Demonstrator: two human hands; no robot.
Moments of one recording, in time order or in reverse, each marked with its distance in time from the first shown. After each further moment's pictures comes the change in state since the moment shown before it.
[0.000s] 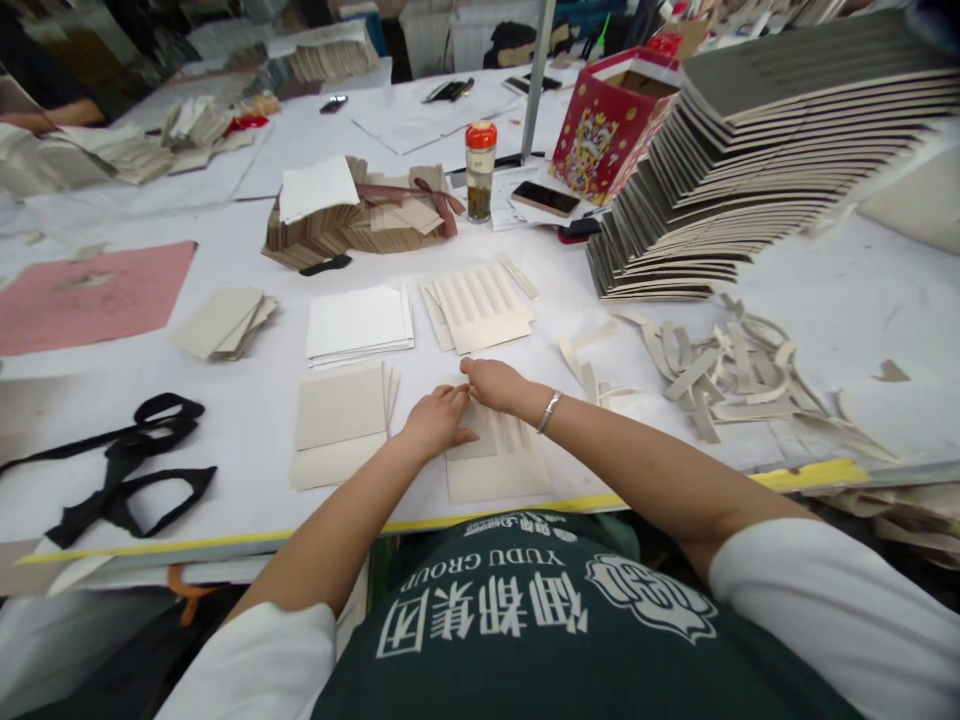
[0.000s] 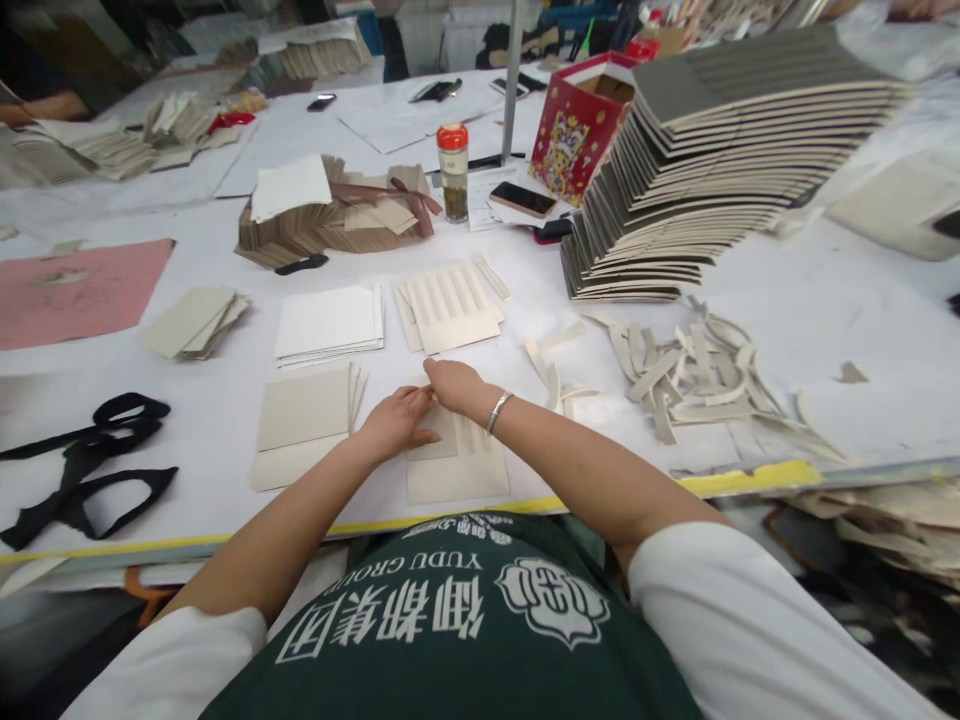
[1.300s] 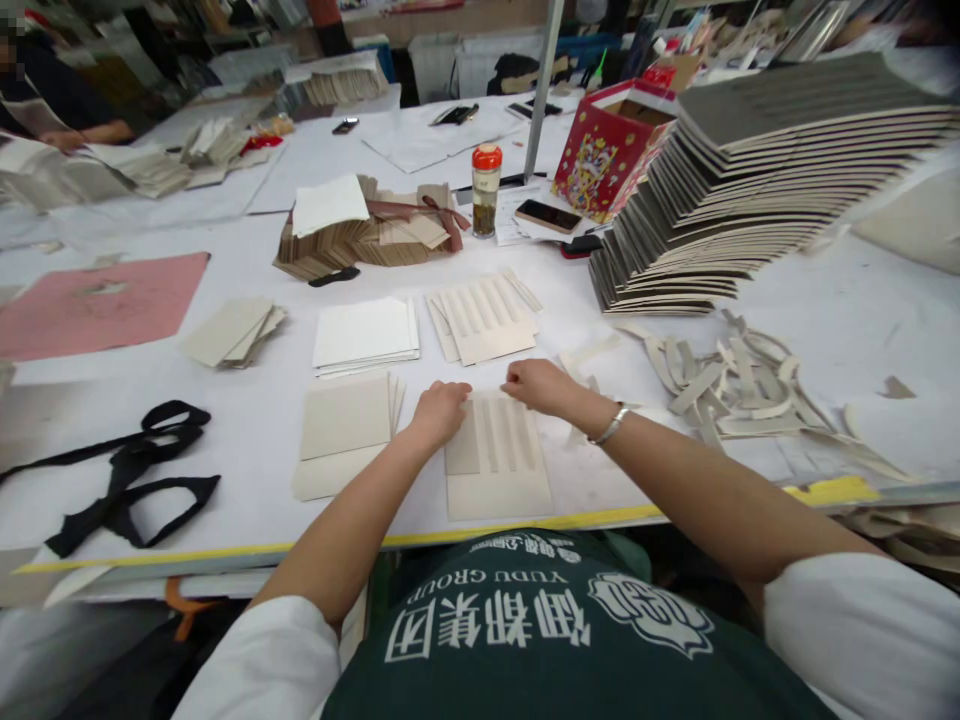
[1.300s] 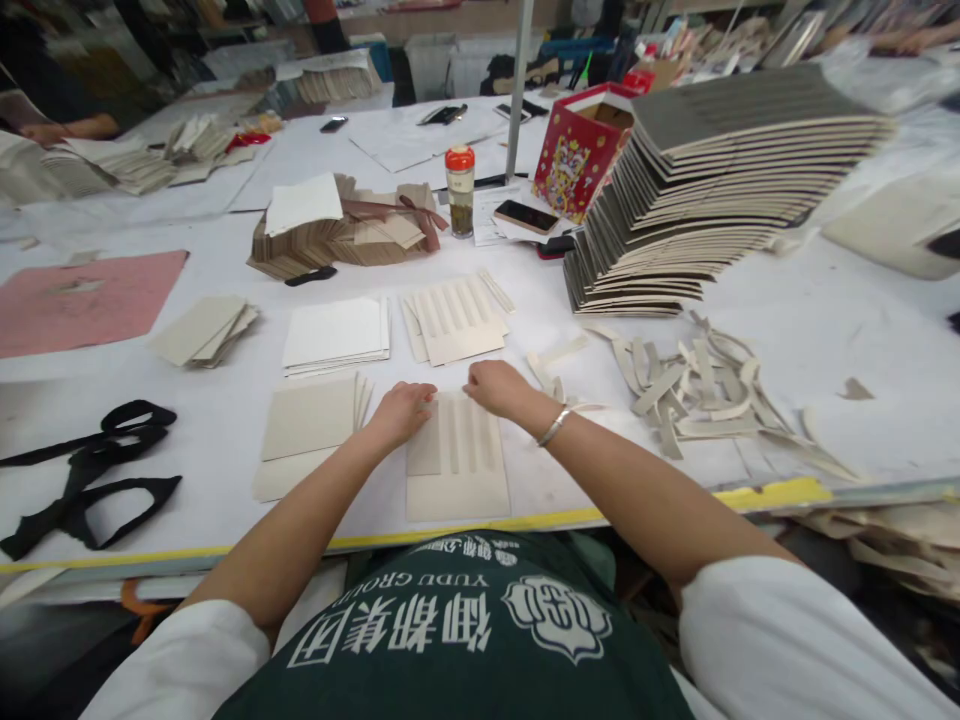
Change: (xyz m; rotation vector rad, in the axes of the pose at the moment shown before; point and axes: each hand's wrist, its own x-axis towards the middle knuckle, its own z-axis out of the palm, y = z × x) left_hand 0.018 -0.007 -0.012 -0.107 0.051 -0.259; right_hand -0.034 0.033 -0.032 0.154 -0.015 0.279
